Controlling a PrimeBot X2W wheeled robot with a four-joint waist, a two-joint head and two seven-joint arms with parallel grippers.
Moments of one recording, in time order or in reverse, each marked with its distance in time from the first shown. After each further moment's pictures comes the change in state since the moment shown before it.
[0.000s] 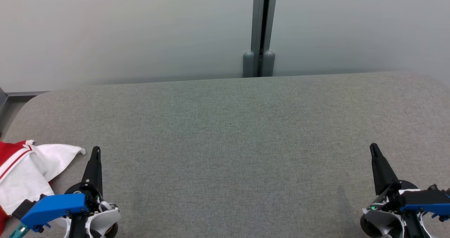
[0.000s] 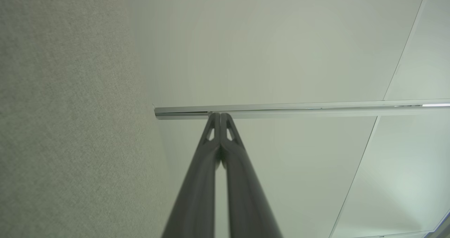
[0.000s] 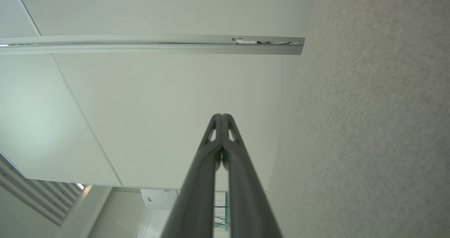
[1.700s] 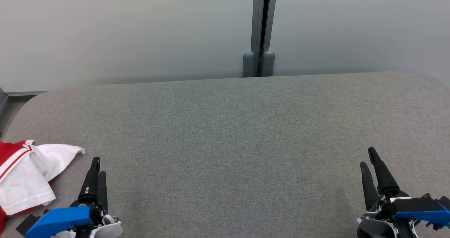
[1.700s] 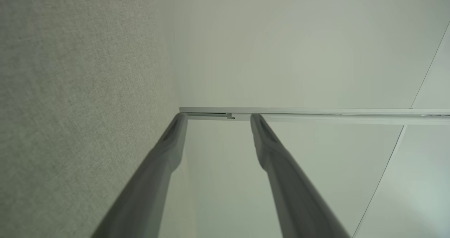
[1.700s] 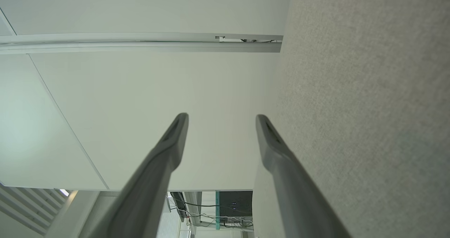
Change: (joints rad) left arm 0.043 -0.002 -0.004 0.043 0.009 0.000 -0.016; right arm 0.023 0.008 0.017 0.036 -0.019 -0.002 -0.019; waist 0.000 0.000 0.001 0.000
